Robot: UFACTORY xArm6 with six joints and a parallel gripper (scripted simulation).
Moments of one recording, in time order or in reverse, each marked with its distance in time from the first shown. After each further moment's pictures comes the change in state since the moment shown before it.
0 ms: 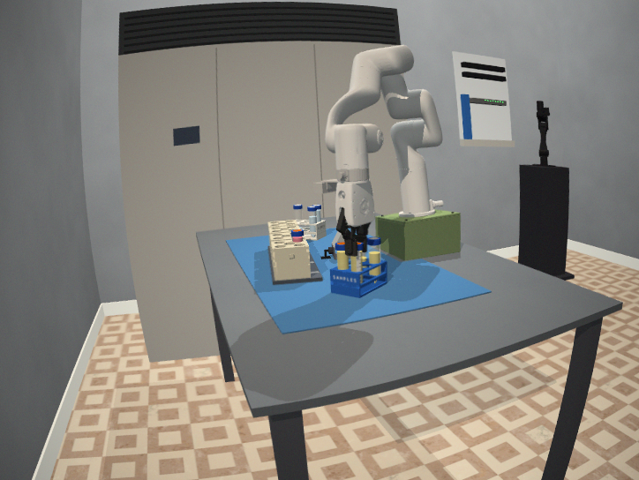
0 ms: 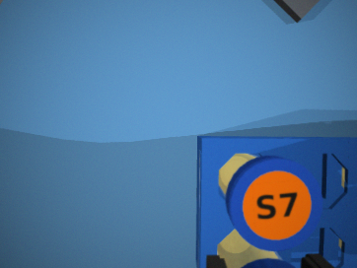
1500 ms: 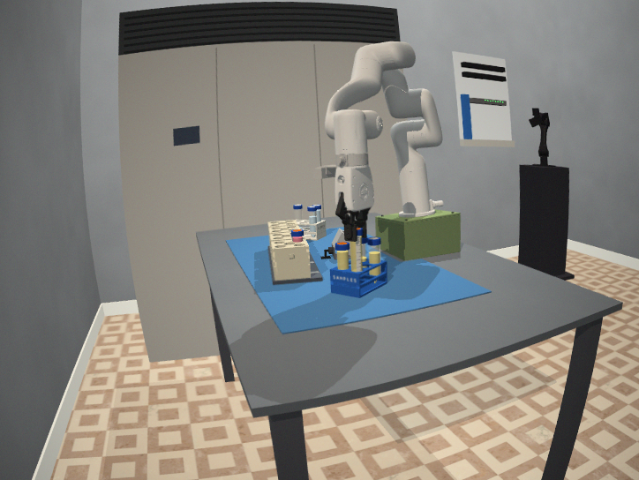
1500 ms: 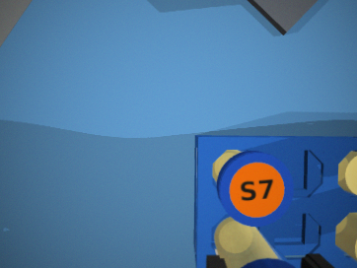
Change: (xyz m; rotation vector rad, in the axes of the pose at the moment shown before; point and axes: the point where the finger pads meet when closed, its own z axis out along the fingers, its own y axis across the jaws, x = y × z) arm 0.000 0.000 -0.035 -0.001 0.000 0.000
